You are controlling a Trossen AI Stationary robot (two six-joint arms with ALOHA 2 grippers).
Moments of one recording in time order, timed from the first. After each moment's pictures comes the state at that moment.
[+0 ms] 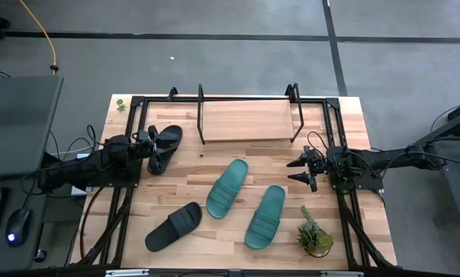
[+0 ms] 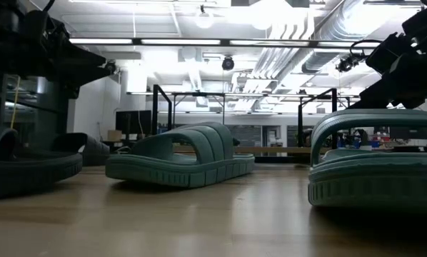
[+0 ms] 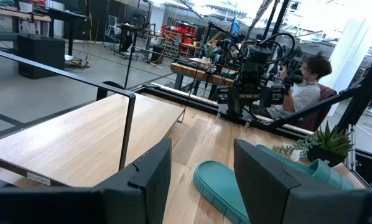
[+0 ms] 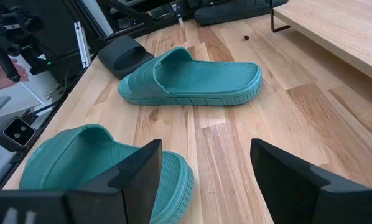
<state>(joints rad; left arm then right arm) 0.37 0.02 0.01 0.01 0.01 -0.24 0.02 0.34 0.02 0.00 -0.06 0.31</state>
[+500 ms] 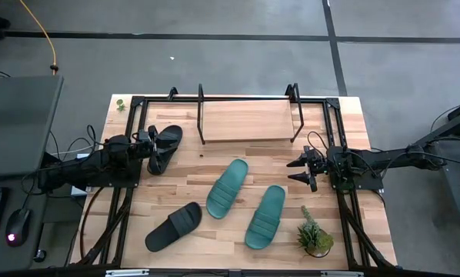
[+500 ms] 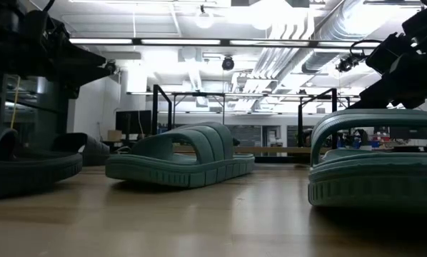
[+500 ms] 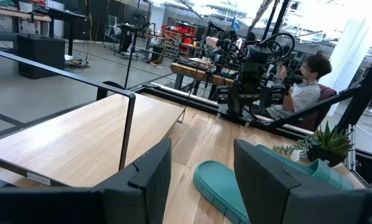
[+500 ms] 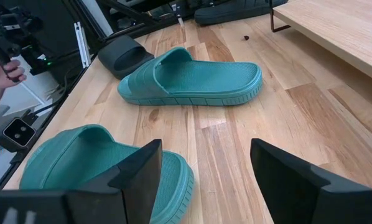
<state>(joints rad) 0.37 0.02 0.01 0.01 0.01 -0.24 0.02 0.34 0.02 0.00 -0.06 0.31</state>
